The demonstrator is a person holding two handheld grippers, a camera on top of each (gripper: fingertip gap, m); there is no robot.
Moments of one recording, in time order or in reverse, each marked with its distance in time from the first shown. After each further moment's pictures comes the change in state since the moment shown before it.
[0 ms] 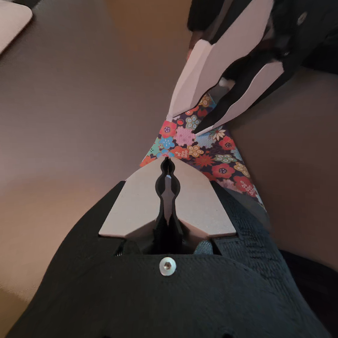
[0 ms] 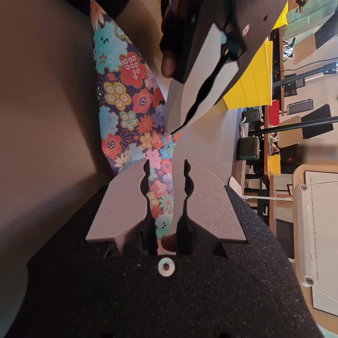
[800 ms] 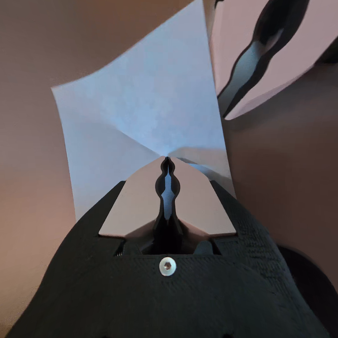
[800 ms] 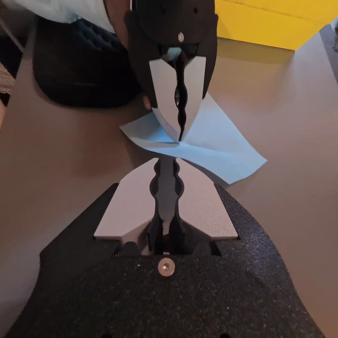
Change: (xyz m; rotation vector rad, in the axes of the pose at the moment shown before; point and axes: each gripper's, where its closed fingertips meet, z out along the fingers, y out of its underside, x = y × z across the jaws) left arm 0.029 0.016 0.002 -0.042 0.072 -0.042; right arm -0.023 -0.035 -0.029 0.025 -0.315 0.692
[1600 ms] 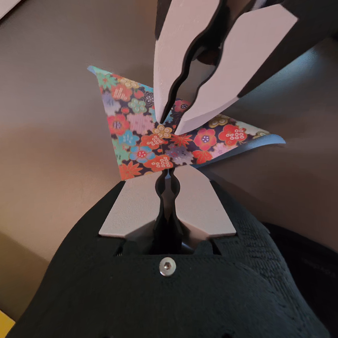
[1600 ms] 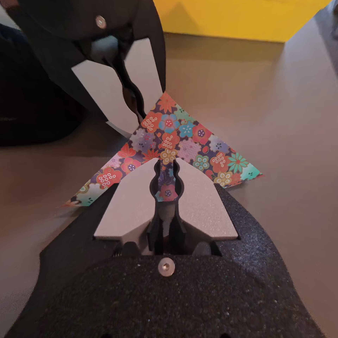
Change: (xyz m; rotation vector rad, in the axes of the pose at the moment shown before) left arm -0.032 0.019 -0.019 0.020 -0.181 -0.040; right arm 0.049 -0.014 0.061 -0.037 0.026 0.067
